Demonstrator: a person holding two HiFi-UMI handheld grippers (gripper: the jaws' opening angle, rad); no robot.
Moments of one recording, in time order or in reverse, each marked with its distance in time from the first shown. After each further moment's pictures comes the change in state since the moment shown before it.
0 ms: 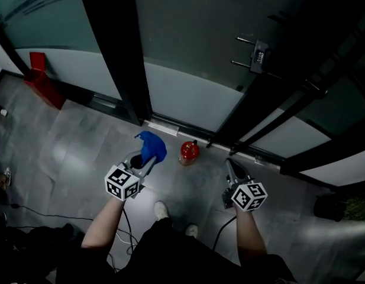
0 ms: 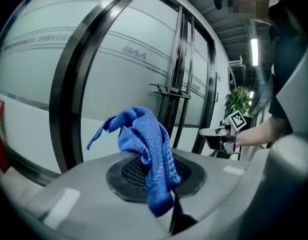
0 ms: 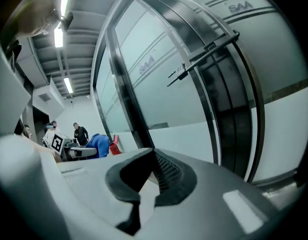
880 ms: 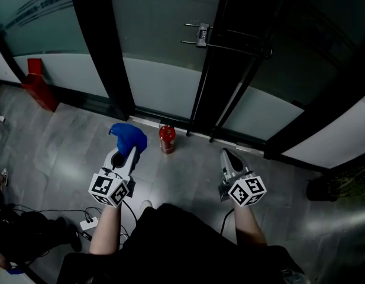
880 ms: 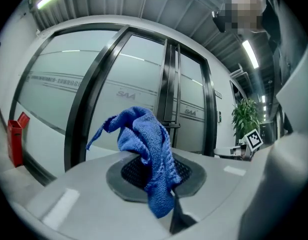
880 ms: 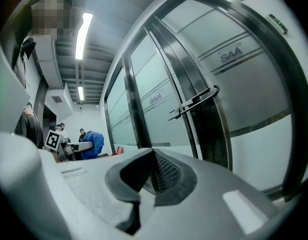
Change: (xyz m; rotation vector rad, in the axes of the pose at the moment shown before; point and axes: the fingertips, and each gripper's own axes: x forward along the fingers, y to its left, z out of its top) left arm -0.116 -0.217 0.069 0.021 -0.331 0.201; right arm -0.252 0.019 0.042 -0.099 -0.207 0.020
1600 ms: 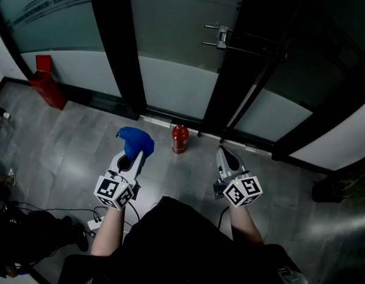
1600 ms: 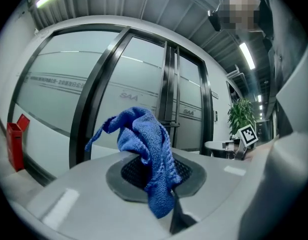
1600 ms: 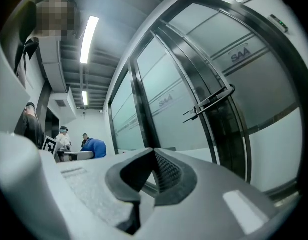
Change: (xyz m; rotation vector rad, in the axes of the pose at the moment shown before) left arm -0.054 0.045 -0.001 0.018 0.014 -0.037; right arm 0.045 0.096 -0.010 0.011 -0.070 0.035
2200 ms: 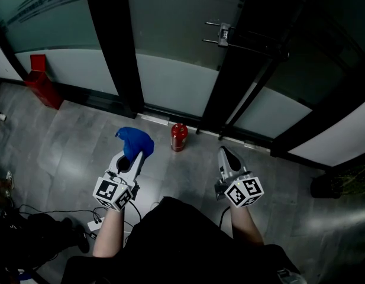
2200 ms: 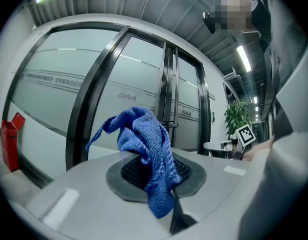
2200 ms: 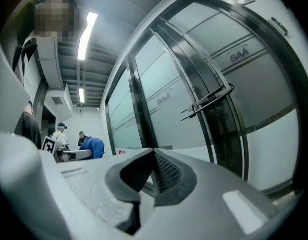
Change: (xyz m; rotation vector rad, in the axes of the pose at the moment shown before) left arm 0.008 0.017 -0.004 -0.005 -0.015 -0.040; right arm 0.013 -0.004 -0.008 -0.004 0.017 -0.037
